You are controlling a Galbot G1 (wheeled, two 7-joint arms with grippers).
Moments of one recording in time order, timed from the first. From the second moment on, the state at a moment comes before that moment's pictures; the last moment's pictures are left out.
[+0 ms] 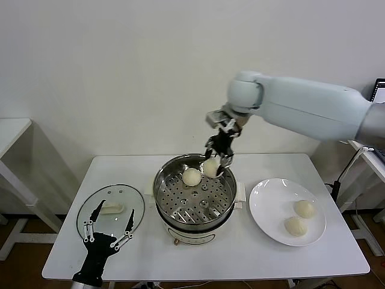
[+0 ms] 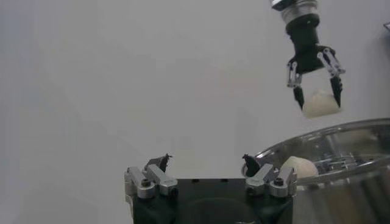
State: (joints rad) left arm 1.80 -1.30 -0.59 -2.14 0.11 -0.35 -0.03; right arm 0.76 1.17 -1.44 1.30 0.55 -0.17 -1.20
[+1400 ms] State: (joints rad) left arm 1.80 -1.30 -0.62 -2.14 0.11 -0.35 -0.04; right arm 0.63 1.37 -1.48 1.29 0.56 -0.28 -1.00
